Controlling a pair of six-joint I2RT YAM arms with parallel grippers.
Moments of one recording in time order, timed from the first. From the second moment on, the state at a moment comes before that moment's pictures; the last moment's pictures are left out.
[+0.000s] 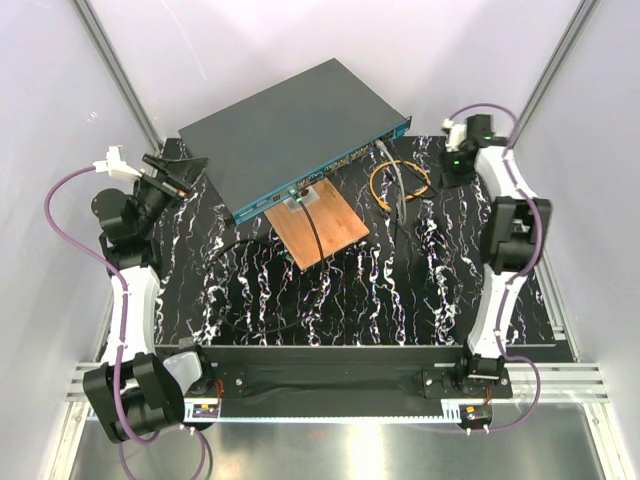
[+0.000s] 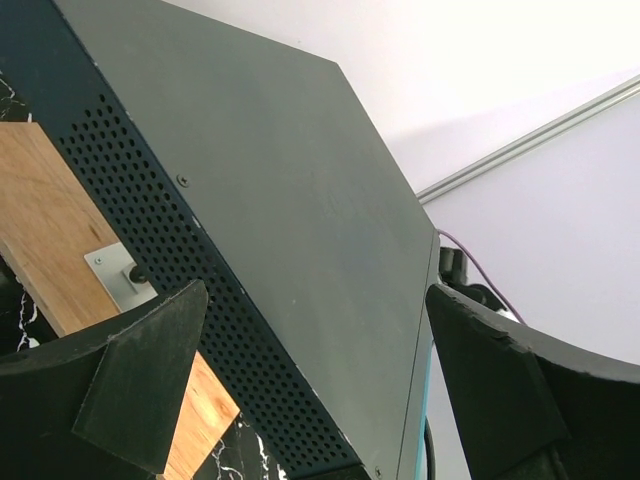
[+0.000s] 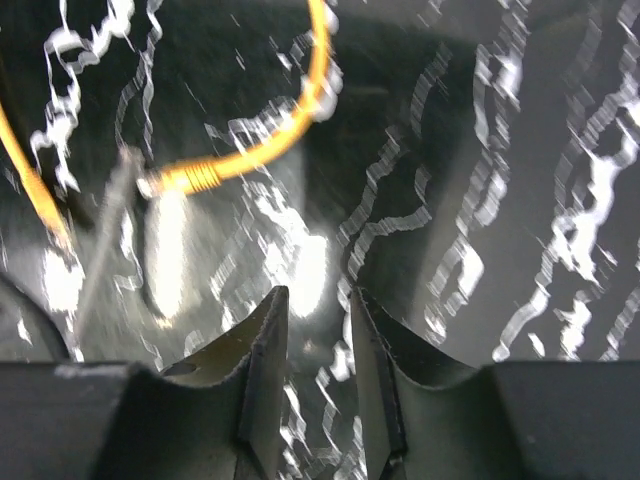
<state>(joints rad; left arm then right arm) 0.30 1.06 0.82 0.36 0.69 -1.03 -0.08 2.17 1.91 -0.76 -0.20 -0.20</state>
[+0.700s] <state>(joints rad) 0.30 1.07 0.82 0.33 0.68 -1.01 0.03 2.46 2.17 -0.75 0.03 -0.06</state>
